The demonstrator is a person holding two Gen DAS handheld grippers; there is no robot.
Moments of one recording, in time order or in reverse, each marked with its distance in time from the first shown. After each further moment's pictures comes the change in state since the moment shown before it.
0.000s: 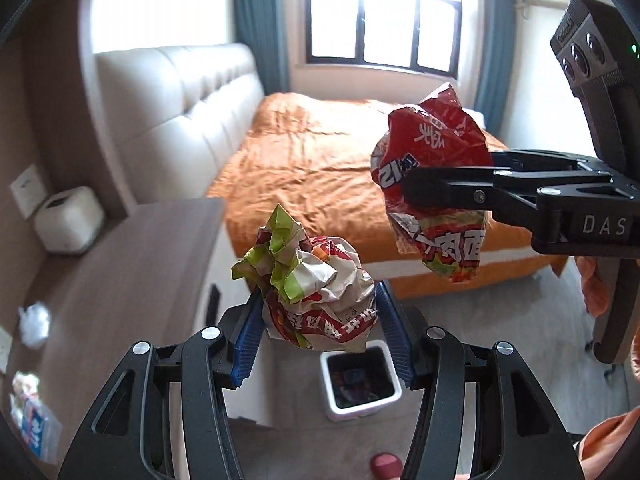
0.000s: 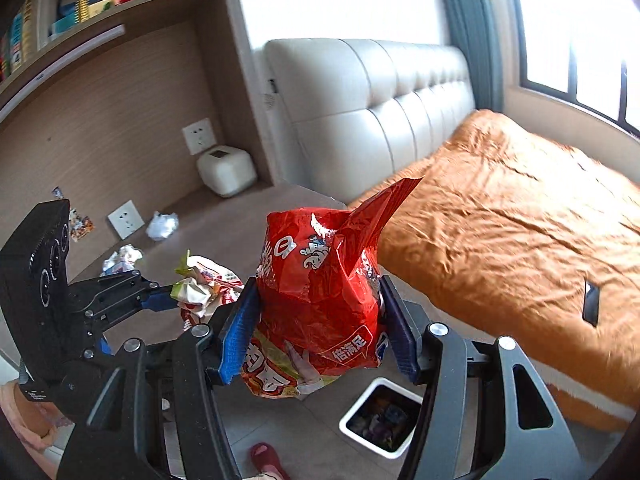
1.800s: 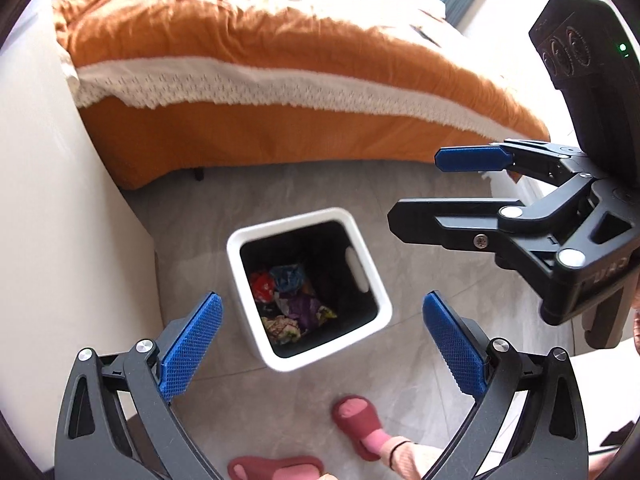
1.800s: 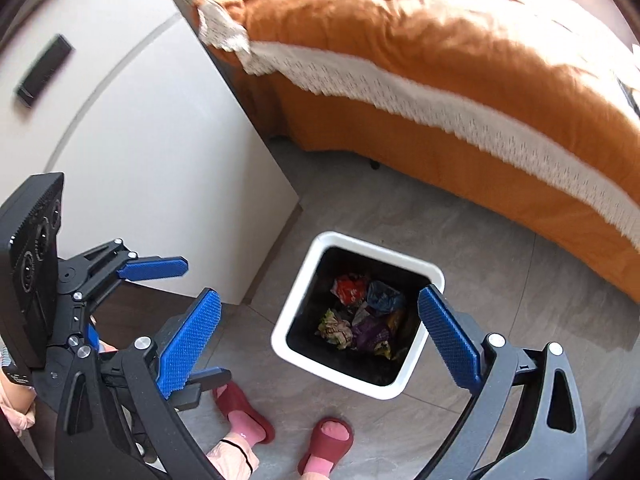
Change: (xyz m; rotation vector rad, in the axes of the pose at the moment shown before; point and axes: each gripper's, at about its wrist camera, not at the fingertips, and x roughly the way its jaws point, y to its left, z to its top) left arm 0.339 0.003 -0.211 -0.022 0.403 -0.358; right arm 0.269 -0.136 -0.255 0.242 0.432 -0.125
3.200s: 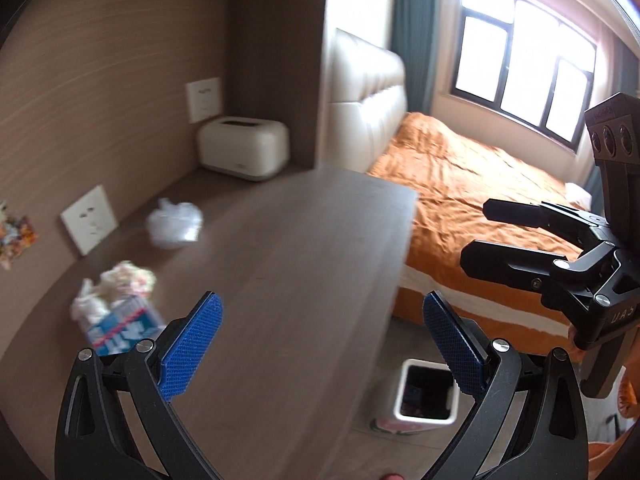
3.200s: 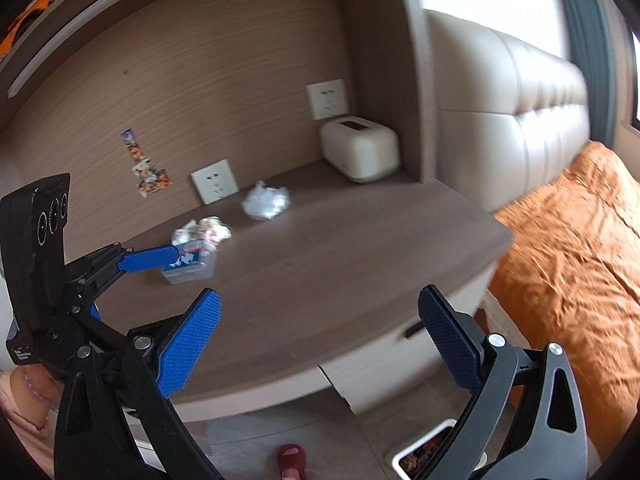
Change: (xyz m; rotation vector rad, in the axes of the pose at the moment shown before) left arm -0.481 0.000 -0.048 -0.424 -0.519 0.638; right arm -0.281 0.305 0.110 -0.569 -0.339 0.405
